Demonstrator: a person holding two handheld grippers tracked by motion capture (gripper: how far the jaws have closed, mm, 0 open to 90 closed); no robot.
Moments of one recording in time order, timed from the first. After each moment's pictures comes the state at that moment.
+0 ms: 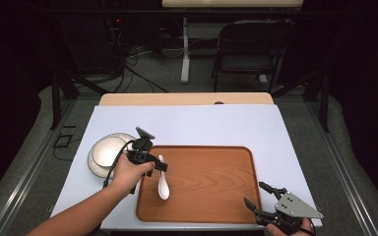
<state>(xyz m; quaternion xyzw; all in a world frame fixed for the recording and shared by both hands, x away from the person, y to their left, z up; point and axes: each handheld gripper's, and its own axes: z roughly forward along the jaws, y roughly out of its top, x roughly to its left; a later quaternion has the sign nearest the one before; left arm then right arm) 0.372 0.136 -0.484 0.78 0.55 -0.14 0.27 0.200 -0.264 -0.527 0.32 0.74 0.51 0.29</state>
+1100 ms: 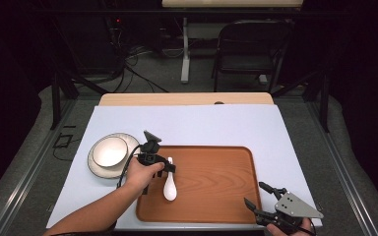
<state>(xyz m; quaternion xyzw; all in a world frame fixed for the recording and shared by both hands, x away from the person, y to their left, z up) 0.386 0.122 -0.522 0.73 0.60 -0.17 0.28 0.200 -0.264 -0.527 0.32 0.74 0.51 0.28</state>
